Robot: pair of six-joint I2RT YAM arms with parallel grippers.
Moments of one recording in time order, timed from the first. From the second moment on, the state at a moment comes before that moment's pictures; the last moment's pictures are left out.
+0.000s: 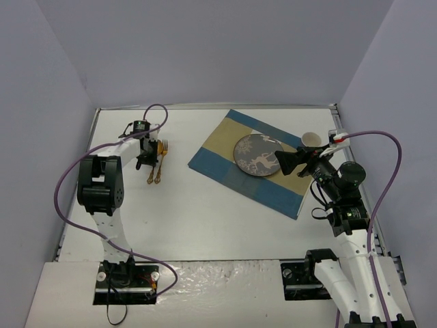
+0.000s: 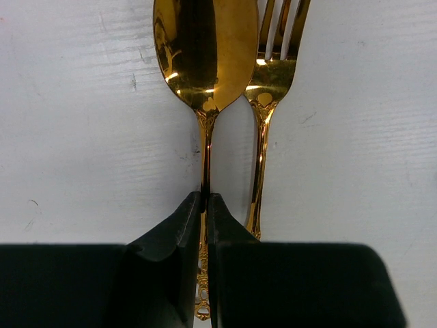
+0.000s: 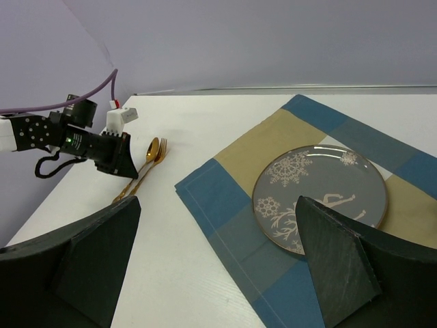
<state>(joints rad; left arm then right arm) -0.08 1.97 1.37 -0.47 0.07 -0.03 0.08 0.68 0.70 -0.01 -0.41 0.38</state>
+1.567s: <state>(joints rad) -0.78 1.48 1.34 -0.66 -0.12 -0.41 0.62 1.28 0.73 0.31 0.00 0.67</state>
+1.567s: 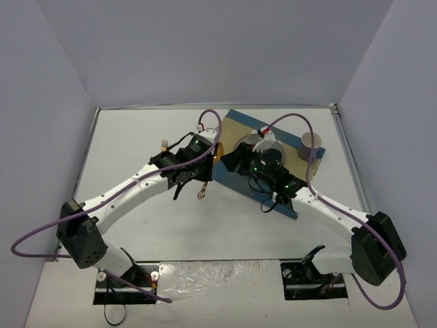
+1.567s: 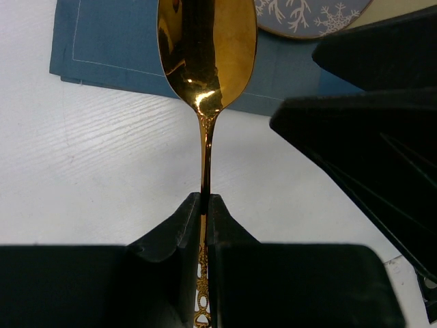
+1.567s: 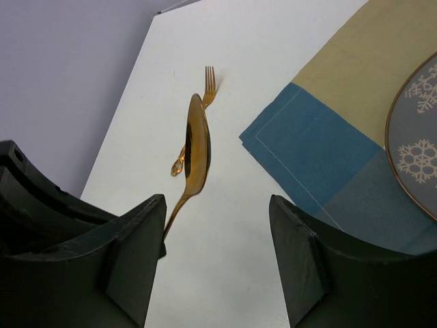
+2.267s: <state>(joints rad) -0.85 1.52 1.38 -0.67 -0.23 -0.41 0.64 1.34 0.76 0.35 0.03 0.68</state>
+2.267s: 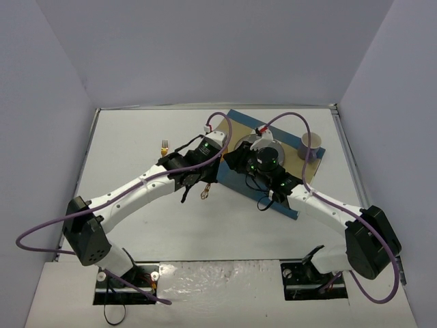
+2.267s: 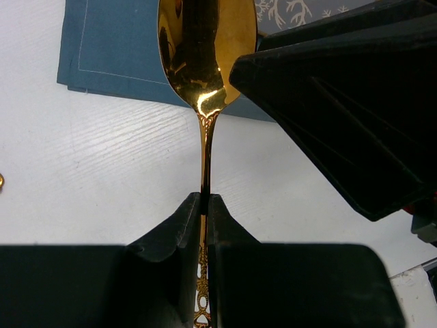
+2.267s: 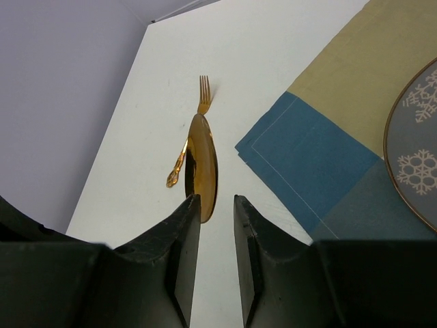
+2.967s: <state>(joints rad) -0.90 1.55 1.41 -0.69 -0.29 -0.40 0.64 1.36 0.76 0.37 0.03 0.68</state>
